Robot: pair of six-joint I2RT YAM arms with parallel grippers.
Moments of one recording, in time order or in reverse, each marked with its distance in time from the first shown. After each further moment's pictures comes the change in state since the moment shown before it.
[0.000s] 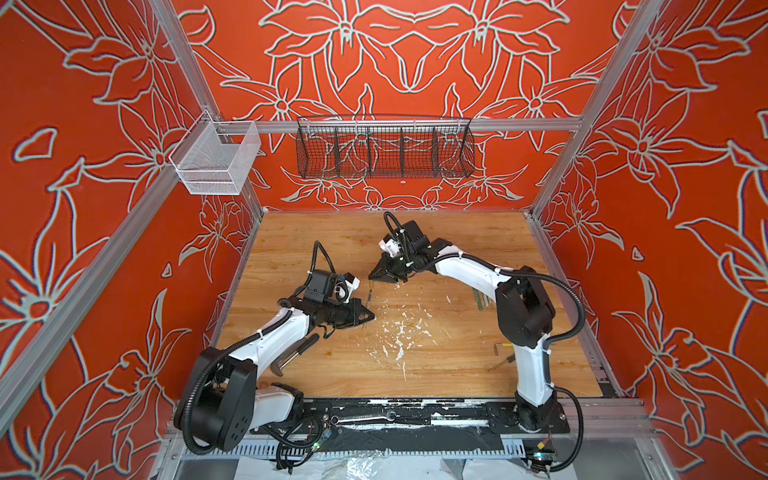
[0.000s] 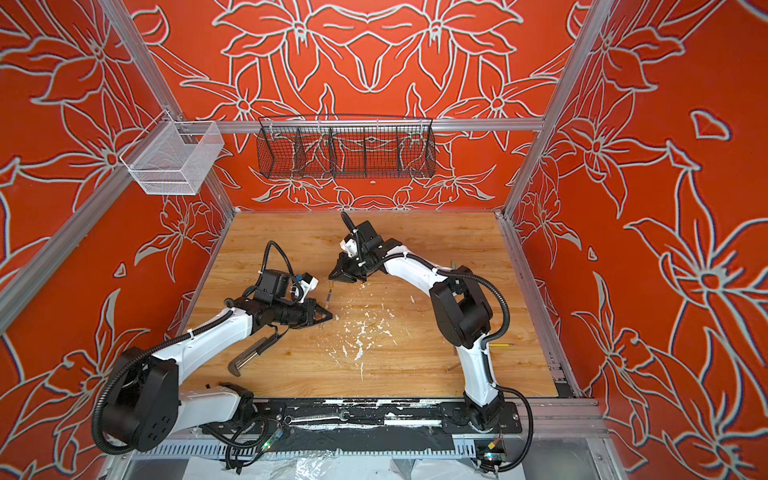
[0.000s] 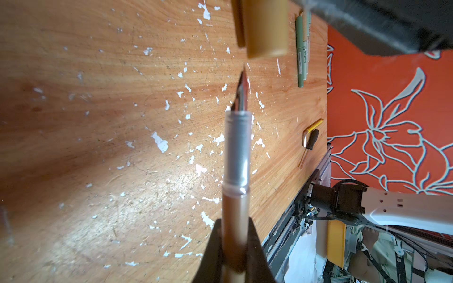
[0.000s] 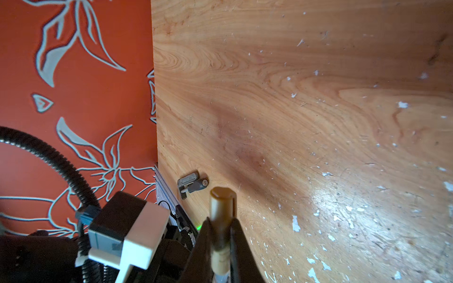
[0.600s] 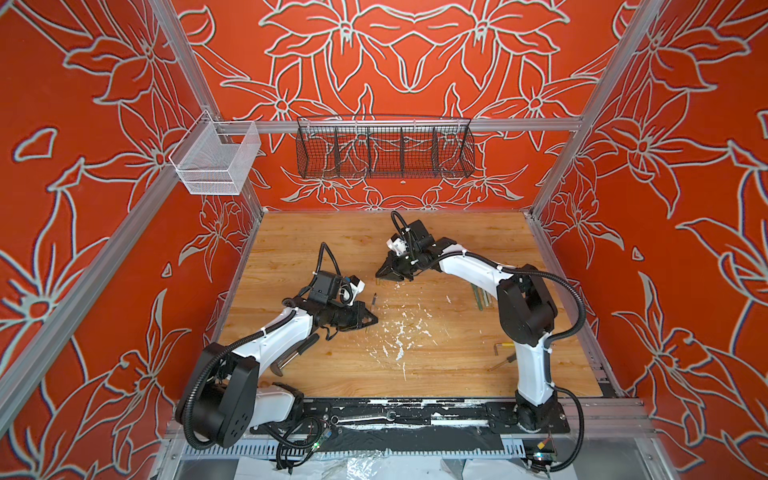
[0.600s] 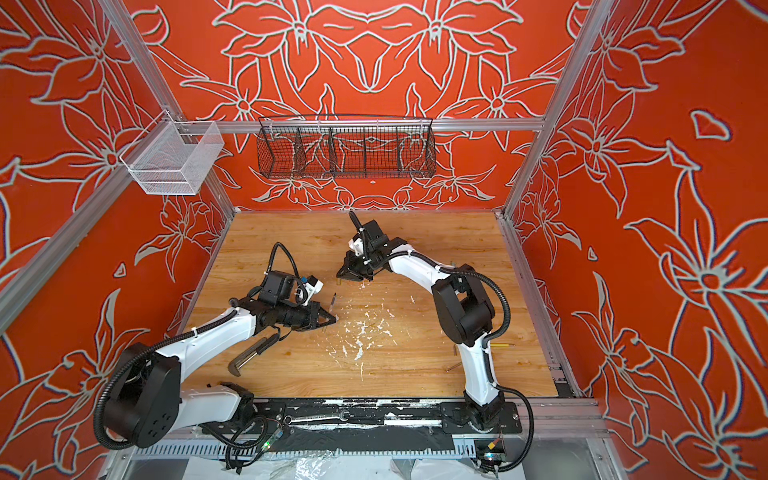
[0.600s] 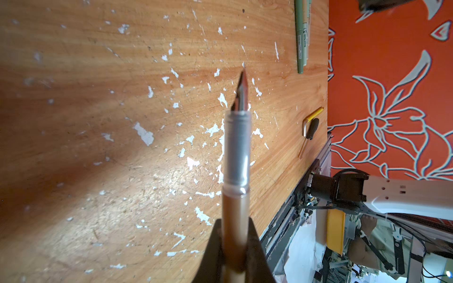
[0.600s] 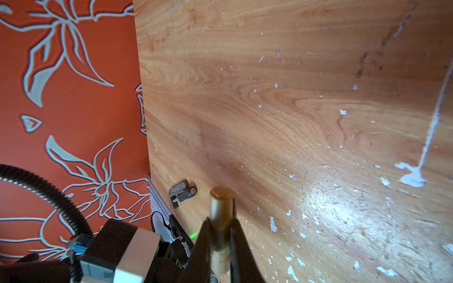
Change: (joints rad) left arm -0.037 0.020 0.000 0.000 0.016 0.007; right arm -0.041 0.000 -0.025 -0.008 0.028 0.001
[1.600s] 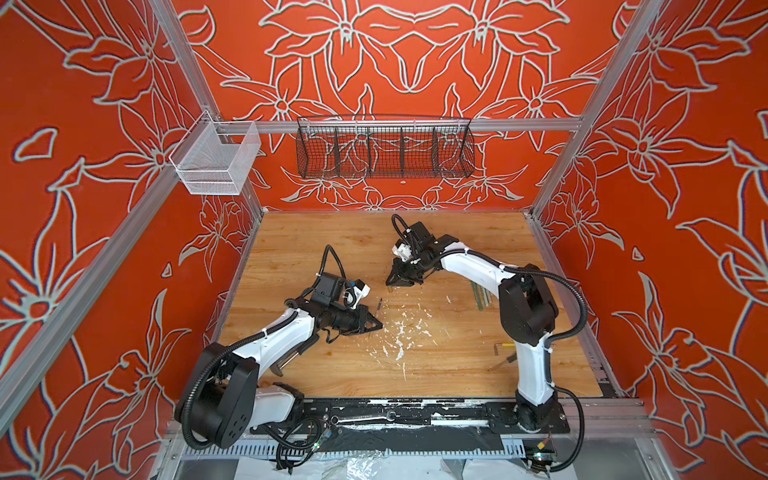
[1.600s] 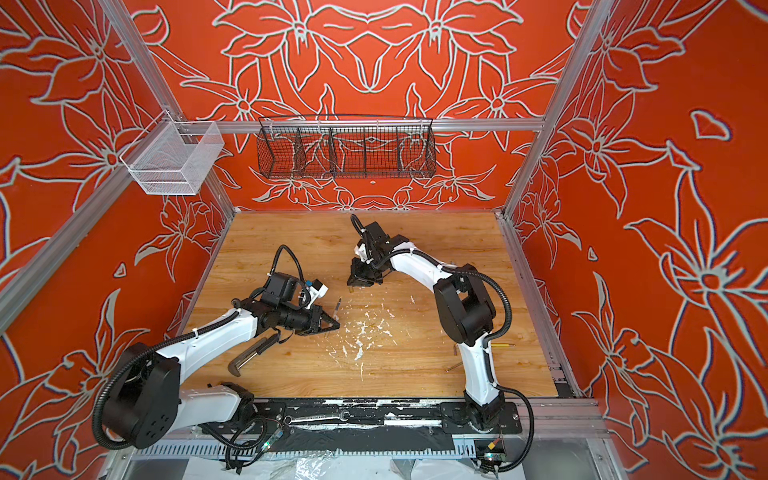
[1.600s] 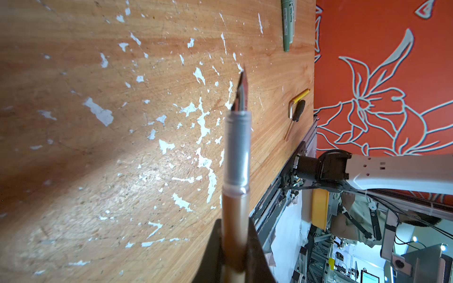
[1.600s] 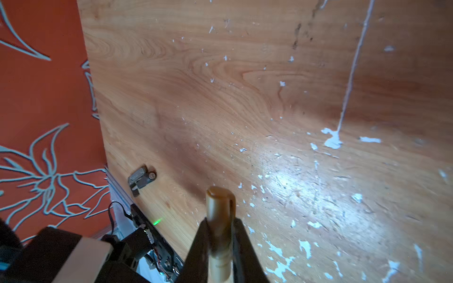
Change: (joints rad) left arm -0.038 0.006 -0.003 -0.021 0.093 0.000; right arm -0.024 0.000 0.009 -0.179 0.071 -0.142
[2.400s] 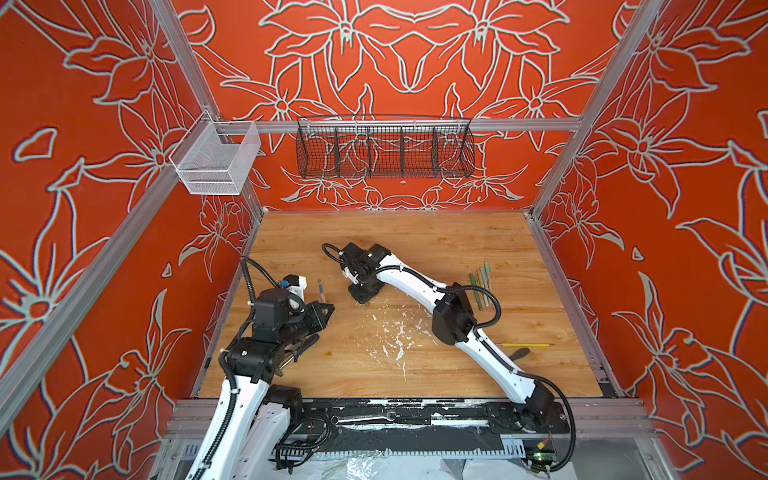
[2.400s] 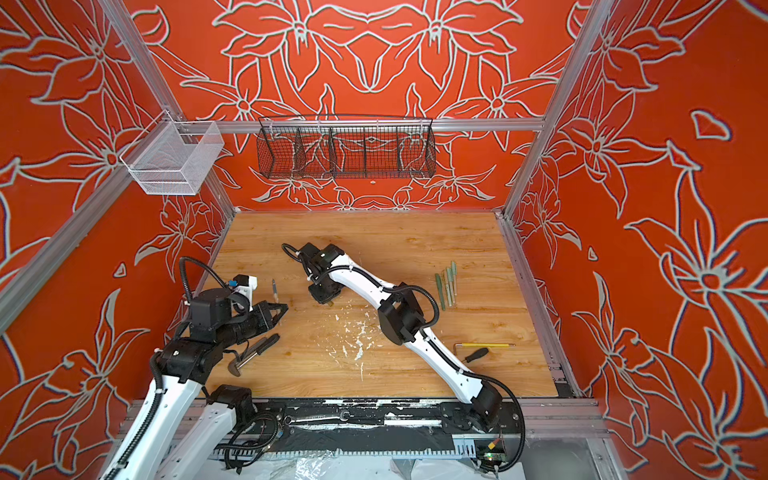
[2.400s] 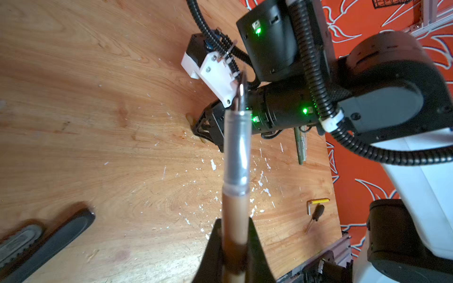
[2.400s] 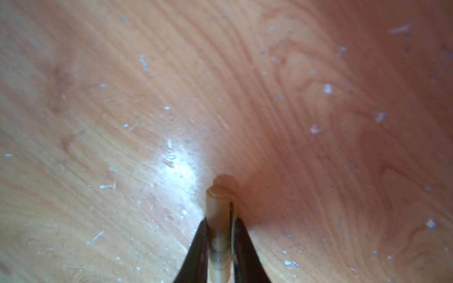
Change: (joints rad) left arm 0.269 -0.637 0.003 -0.315 -0.353 -0.108; right arm 0.257 0.641 0.973 -0.638 0.450 -0.469
